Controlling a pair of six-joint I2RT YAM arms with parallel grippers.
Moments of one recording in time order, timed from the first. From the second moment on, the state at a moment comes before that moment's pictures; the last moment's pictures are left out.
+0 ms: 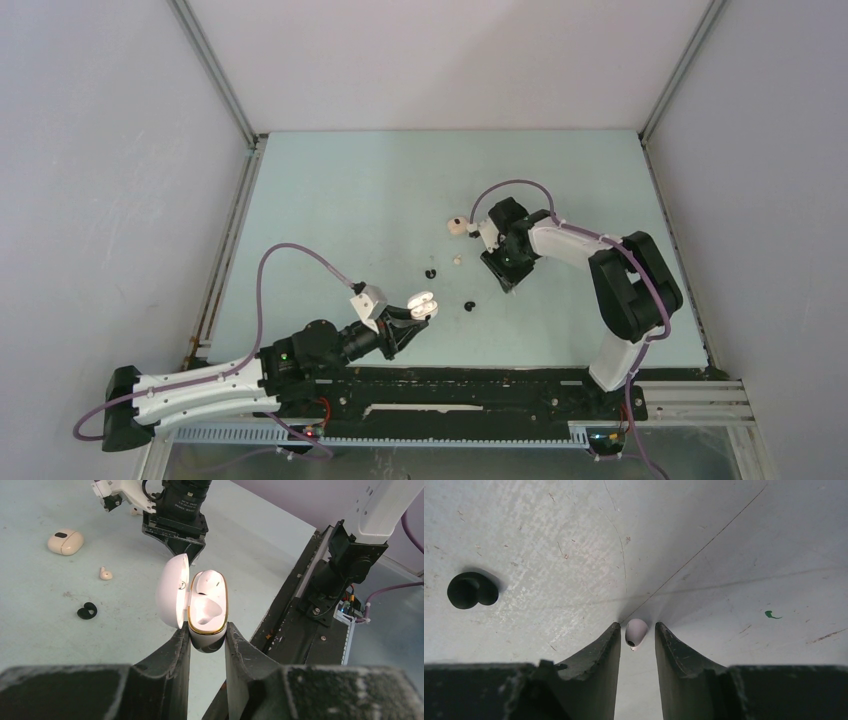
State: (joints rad) left arm -1.25 0.48 0.23 0.20 -0.24 -0.26; right arm 0.50 1.77 1.08 -0.66 -0.11 -0.21
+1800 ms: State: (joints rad) left arm -1.25 0.54 0.23 0.22 -0.23 -0.25; right arm 0.48 1.62 1.13 -0.76 -0.16 -0.24
